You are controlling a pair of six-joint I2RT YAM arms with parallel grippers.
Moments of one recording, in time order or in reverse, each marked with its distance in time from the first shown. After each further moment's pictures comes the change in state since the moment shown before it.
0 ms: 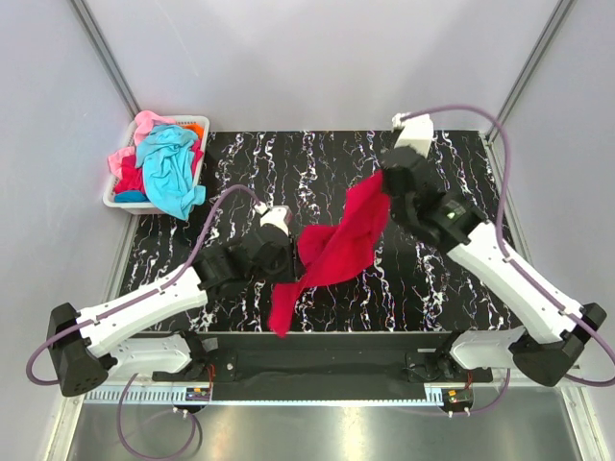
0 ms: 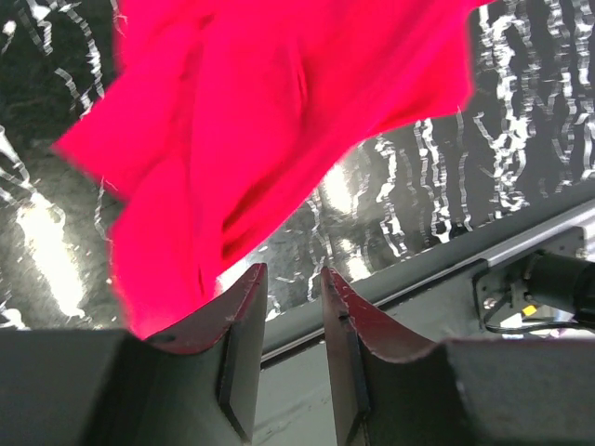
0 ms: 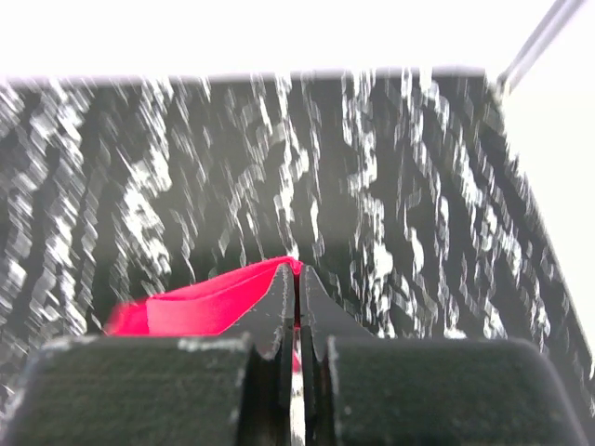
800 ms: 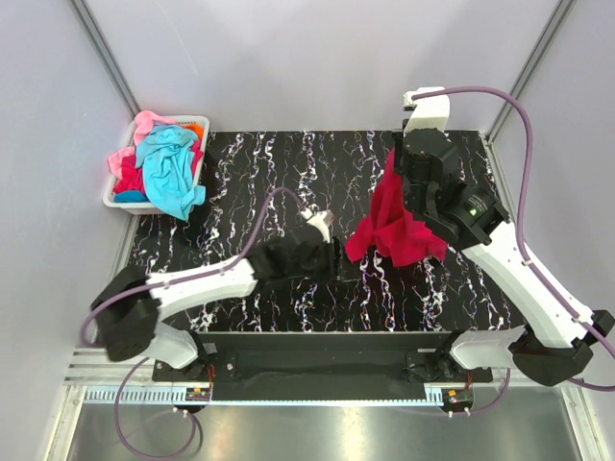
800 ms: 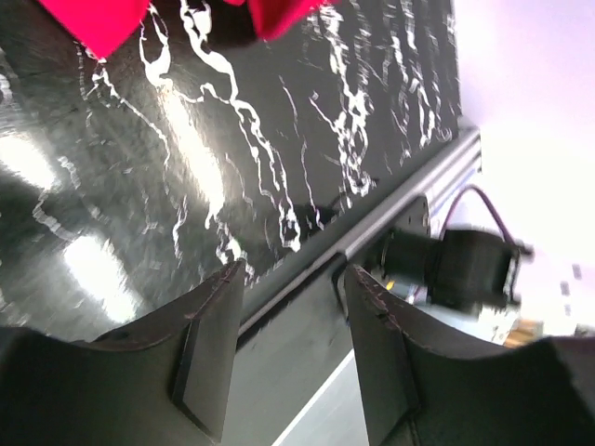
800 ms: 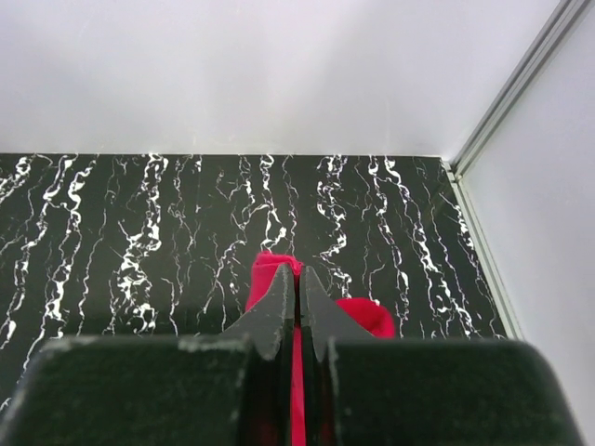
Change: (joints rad) left arm -0.023 0.289 -0.055 0.538 0.306 -0.159; right arm 0.000 0.009 0.203 0.065 0.039 -0.235
